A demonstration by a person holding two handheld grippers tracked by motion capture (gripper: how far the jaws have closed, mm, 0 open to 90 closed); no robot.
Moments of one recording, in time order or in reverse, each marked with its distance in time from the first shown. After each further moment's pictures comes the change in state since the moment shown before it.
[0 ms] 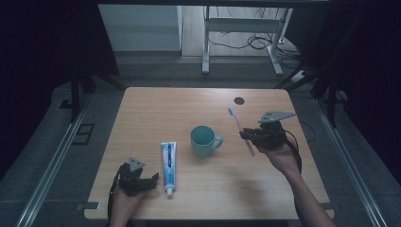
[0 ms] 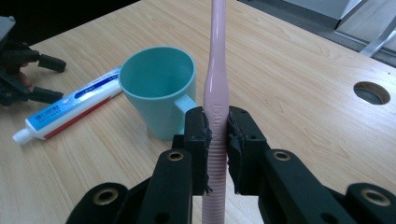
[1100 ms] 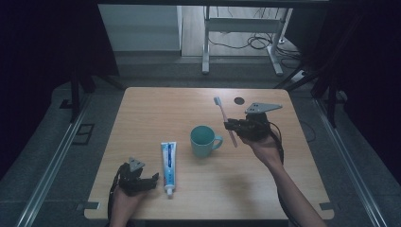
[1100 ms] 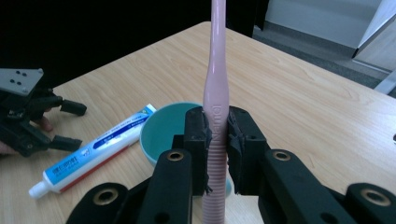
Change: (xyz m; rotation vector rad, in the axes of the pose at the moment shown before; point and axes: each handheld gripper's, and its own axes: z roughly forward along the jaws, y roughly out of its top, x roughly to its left) left arm 0.000 0.000 0.000 0.001 -0.001 0.002; right arm 0.013 0.032 0.031 -0.113 0.060 0.014
